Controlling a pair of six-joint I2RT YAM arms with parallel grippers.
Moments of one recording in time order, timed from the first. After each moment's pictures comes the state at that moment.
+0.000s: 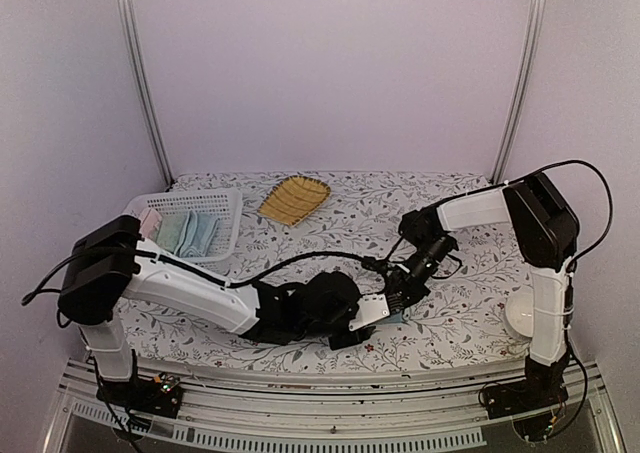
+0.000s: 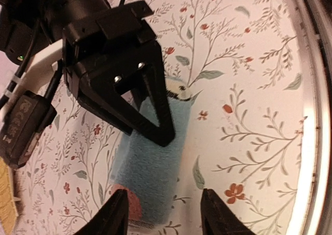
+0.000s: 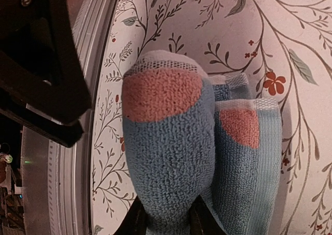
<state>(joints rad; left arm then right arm) -1.29 1.87 1.06 0.14 -0.25 0.31 0.55 2.10 1.34 -0.99 -0.84 -0.97</state>
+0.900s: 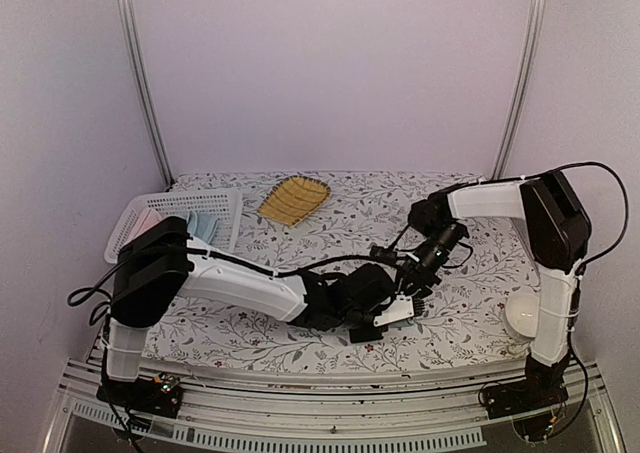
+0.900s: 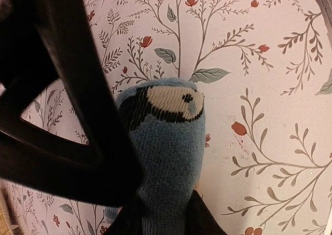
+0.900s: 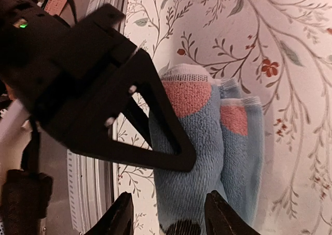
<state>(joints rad) -1.25 2.14 1.42 -0.13 -0.20 0.42 0.50 2.04 1.39 -1.17 -0.84 -0.97</state>
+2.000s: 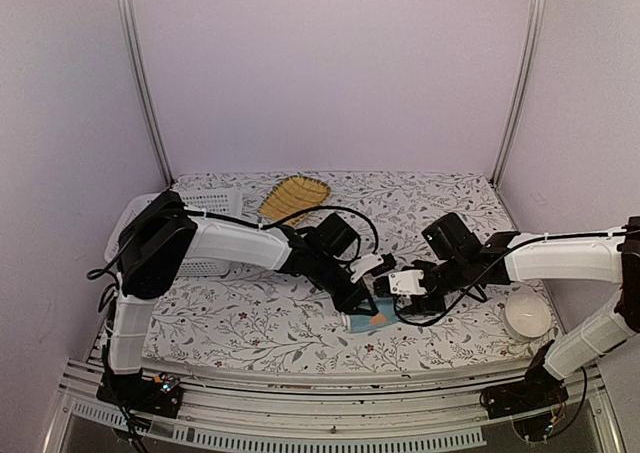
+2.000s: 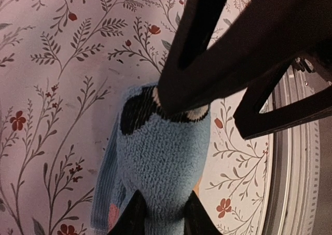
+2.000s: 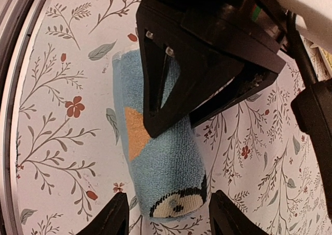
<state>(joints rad) -0.97 2.18 1.49 -0.25 0.52 0.09 0.75 1.42 0.78 -0.35 -0.27 -0.92</state>
